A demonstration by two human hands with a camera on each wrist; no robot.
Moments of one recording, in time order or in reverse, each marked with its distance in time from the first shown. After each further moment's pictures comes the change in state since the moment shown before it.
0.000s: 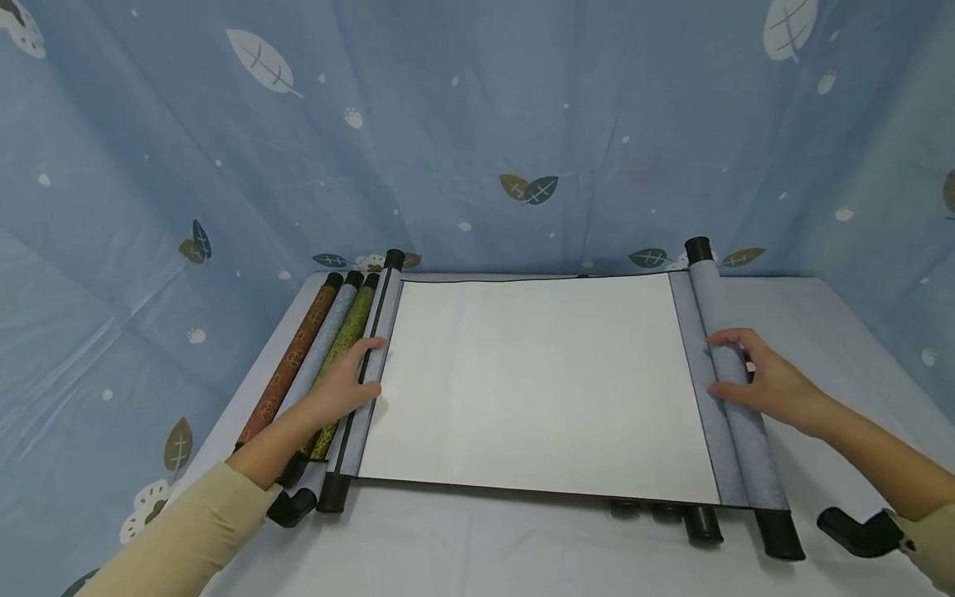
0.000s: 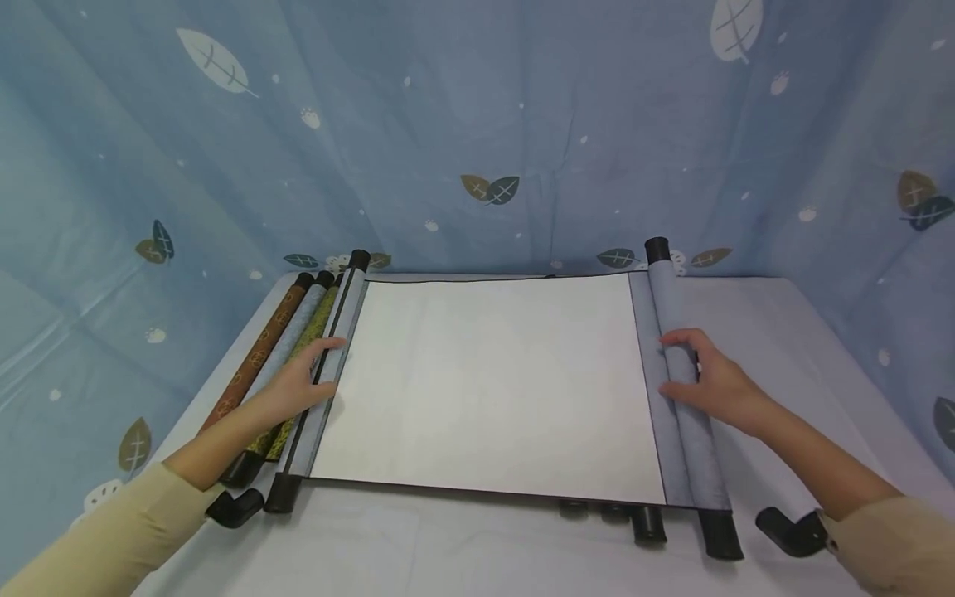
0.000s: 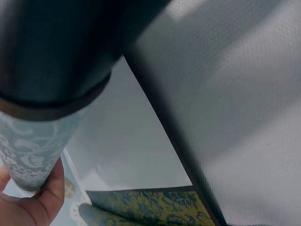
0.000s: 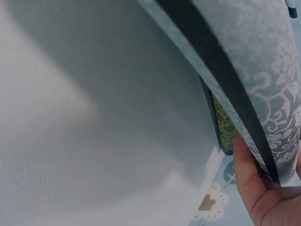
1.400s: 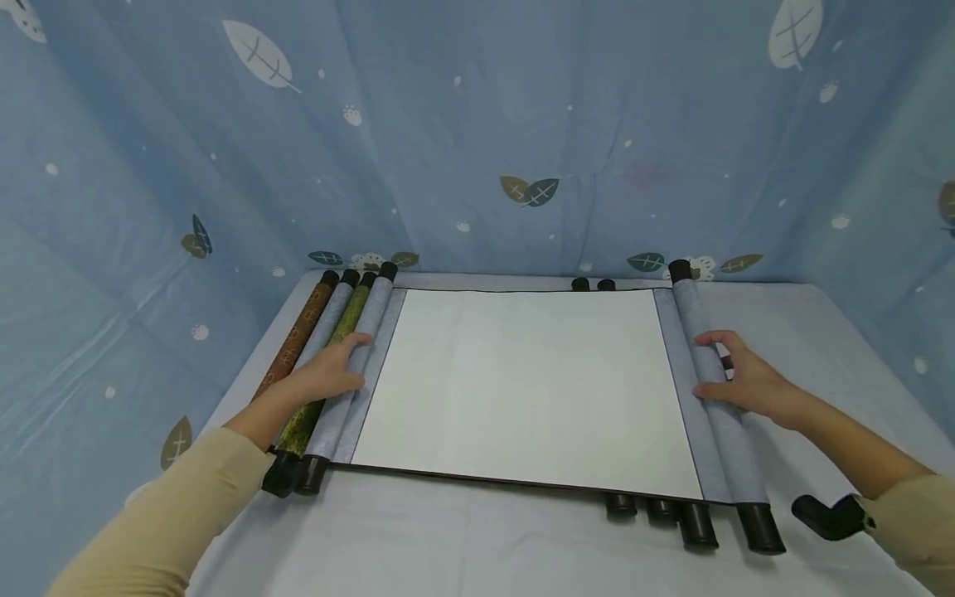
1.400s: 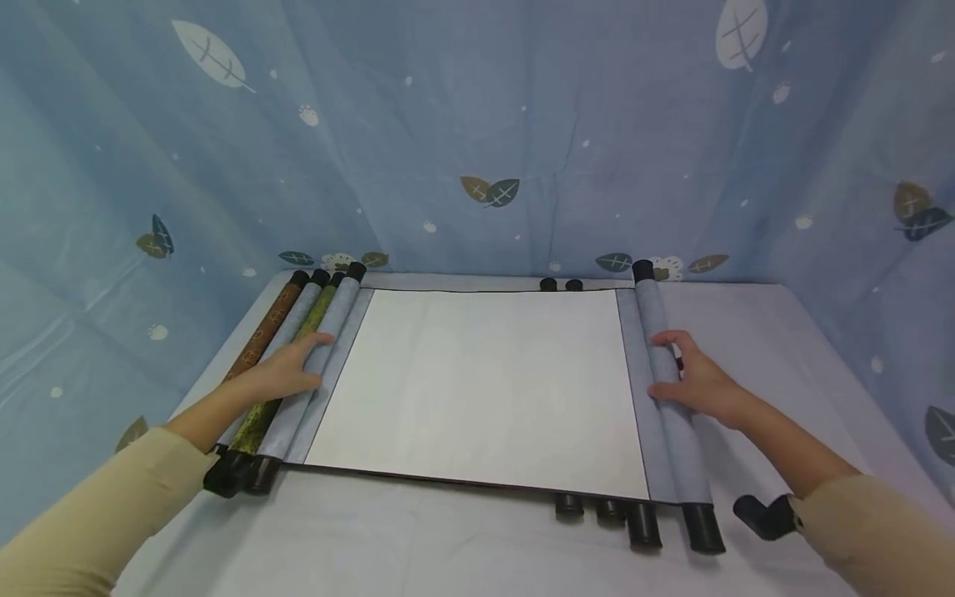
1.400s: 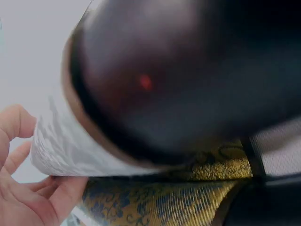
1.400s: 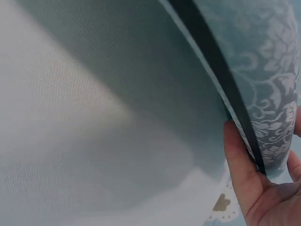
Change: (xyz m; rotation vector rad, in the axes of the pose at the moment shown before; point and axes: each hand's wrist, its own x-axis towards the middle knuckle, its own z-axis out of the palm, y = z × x) left_hand 0.030 -0.024 -0.026 0.156 -0.189 -0.120; right_hand 0.022 0.002 0.005 0.086 -0.114 0.162
